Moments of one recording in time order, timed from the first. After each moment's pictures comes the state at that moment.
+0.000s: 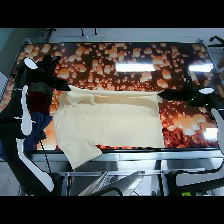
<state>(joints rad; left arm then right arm) 0.10 -2.01 1.99 1.07 -1.48 -1.05 -0.29 -1.60 1.15 -0.55 0.96 0.76</state>
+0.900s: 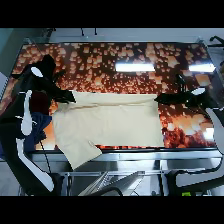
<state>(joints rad) 0.11 -1.99 1.84 1.08 -1.61 -1.15 -0.25 -1.60 1.14 -0.73 0.96 0.92</state>
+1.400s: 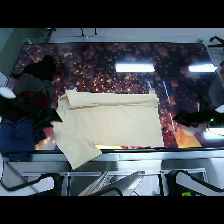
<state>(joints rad) 0.30 -1.36 1.08 1.09 -1.60 -1.31 -0.50 -1.26 0.82 -1.00 1.16 1.19</state>
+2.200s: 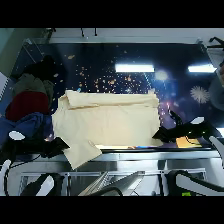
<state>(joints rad) 0.41 -1.00 0.42 1.04 -1.33 -1.30 -0.28 -1.32 0.55 -0.91 1.18 1.12</state>
